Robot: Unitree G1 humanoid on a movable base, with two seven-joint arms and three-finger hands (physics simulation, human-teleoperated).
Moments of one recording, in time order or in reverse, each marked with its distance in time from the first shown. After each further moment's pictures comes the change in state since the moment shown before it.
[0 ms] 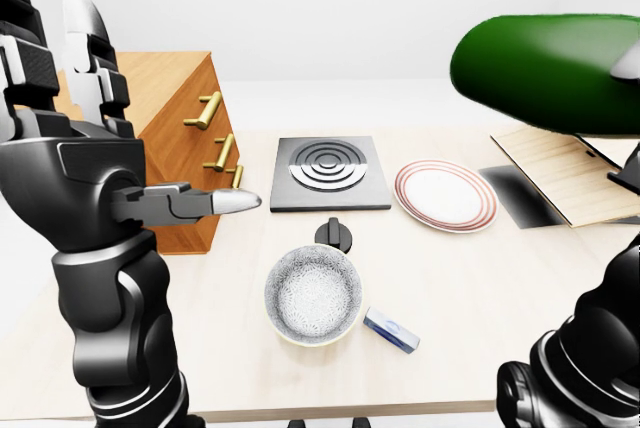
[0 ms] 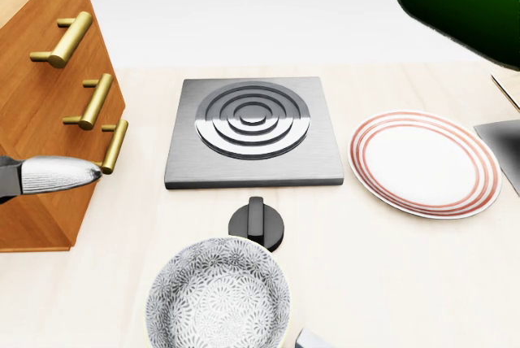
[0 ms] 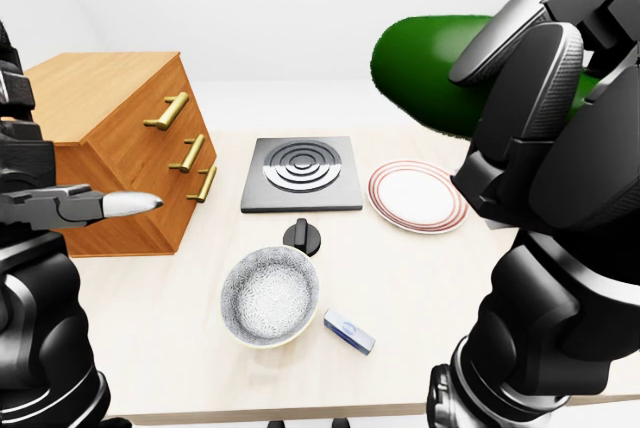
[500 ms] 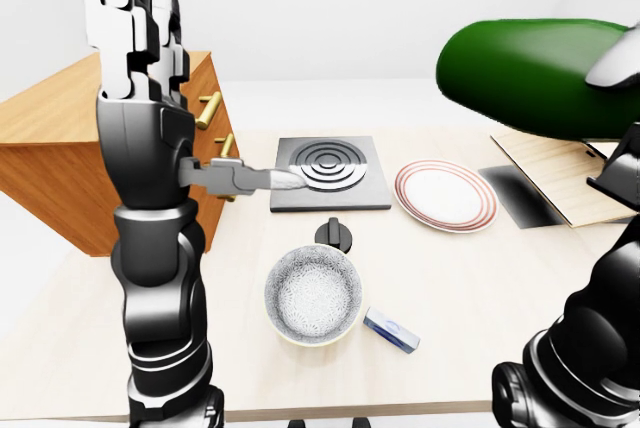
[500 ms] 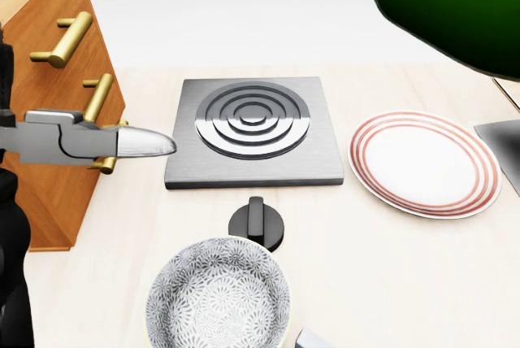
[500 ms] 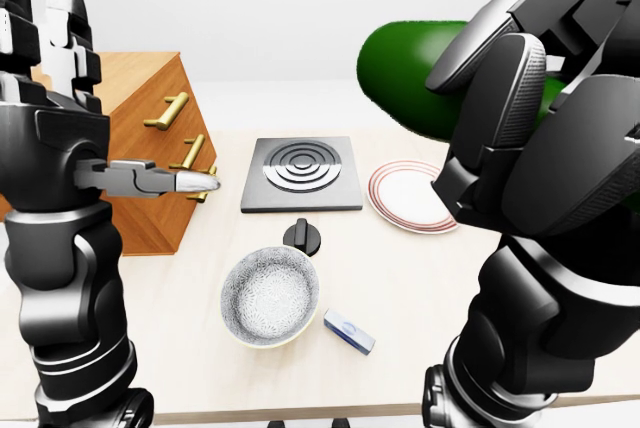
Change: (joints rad) left arm -0.146 -0.043 -0.123 0.129 0.269 0.000 -0.075; right arm -0.005 0.022 0.043 -0.007 -0.015 0.000 0.003
